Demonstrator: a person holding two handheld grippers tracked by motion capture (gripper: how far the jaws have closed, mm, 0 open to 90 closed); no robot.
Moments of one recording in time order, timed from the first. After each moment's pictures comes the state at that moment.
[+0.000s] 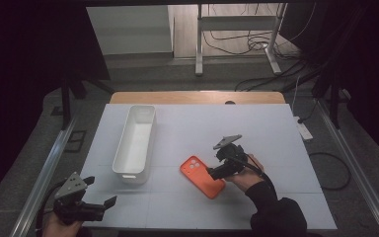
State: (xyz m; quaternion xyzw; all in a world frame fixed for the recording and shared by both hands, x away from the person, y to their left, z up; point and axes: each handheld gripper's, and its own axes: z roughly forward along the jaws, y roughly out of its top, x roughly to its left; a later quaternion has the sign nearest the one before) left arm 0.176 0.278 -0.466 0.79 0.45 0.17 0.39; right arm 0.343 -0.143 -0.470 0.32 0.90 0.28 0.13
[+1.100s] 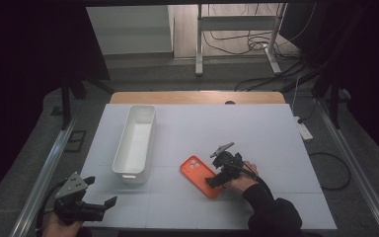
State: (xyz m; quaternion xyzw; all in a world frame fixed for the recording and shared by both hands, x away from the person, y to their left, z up) left arm 0.177 0.277 -0.466 0.79 0.44 0.17 0.39; right arm 0.351 -0.141 -0.521 0.33 0.91 0.24 0.10
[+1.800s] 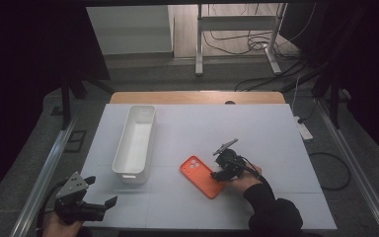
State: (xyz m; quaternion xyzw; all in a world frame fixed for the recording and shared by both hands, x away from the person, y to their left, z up) left arm 0.178 0.276 -0.466 0.79 0.44 0.17 0.39; right arm 0.353 -0.148 -0.507 0.33 0.91 0.23 0.07
